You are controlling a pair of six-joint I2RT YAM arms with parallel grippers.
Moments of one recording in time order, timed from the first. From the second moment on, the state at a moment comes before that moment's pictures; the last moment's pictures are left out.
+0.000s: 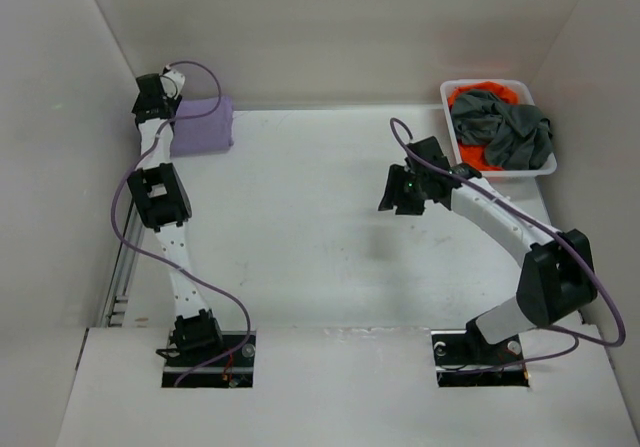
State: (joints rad) left arm 0.27 2.63 2.42 -0.32 -0.14 0.66; right arm 0.42 1.49 1.14 -0.63 -0.10 0.59
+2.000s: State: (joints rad) left arm -0.04 1.78 1.54 -0.70 0.21 0.33; right arm -0.20 2.04 2.20 -0.75 0.12 0.32
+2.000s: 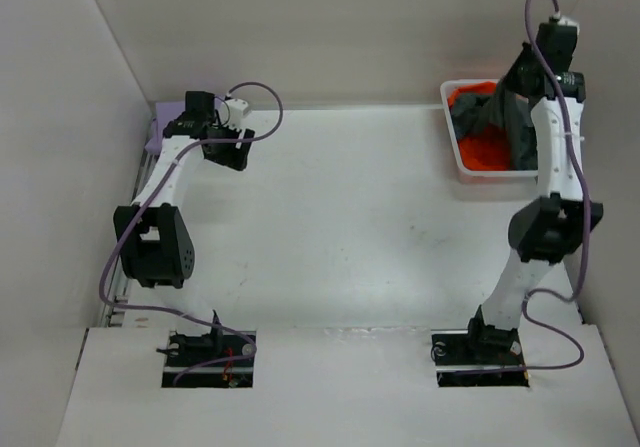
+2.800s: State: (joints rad) left arm 0.08 1.44 1.42 -0.68 0.24 0.31; right arm 0.53 1.23 1.33 -0.41 0.09 0.48
